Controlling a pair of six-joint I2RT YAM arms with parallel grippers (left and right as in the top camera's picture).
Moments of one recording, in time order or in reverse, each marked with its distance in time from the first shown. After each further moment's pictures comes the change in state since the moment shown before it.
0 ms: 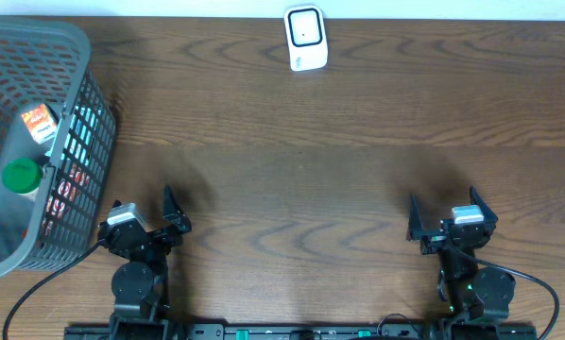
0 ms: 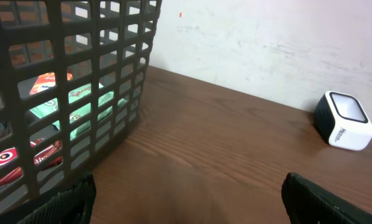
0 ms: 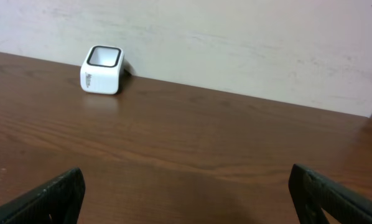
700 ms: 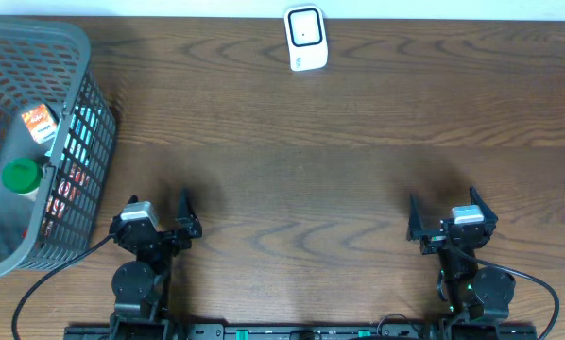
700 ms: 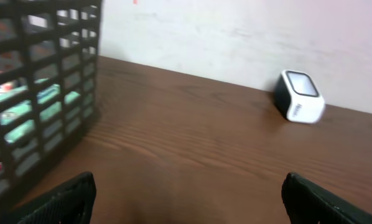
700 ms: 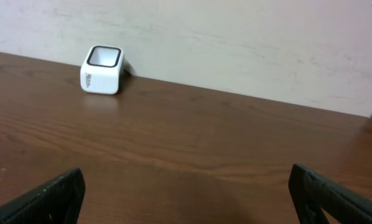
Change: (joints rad) left arm 0.000 0.000 0.000 -0.009 0.171 0.029; right arm 0.000 0.000 0.000 0.000 0.000 0.000
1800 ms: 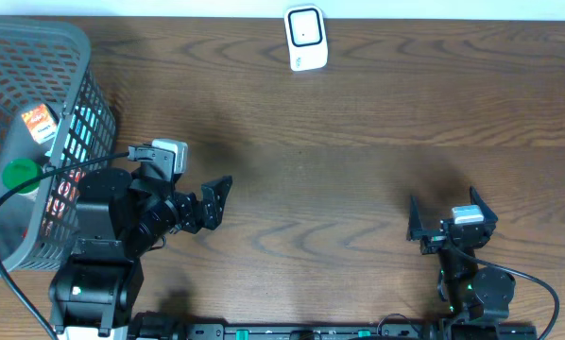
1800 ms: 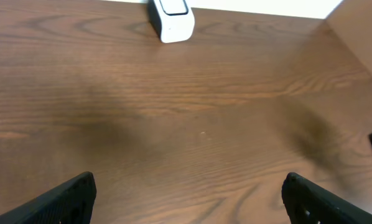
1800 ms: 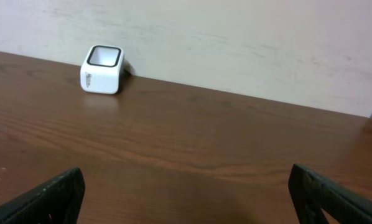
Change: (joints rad) left arm 0.001 0.709 0.823 -0.572 0.546 0.101; right arm 0.000 0.000 0.000 0.000 0.000 0.000
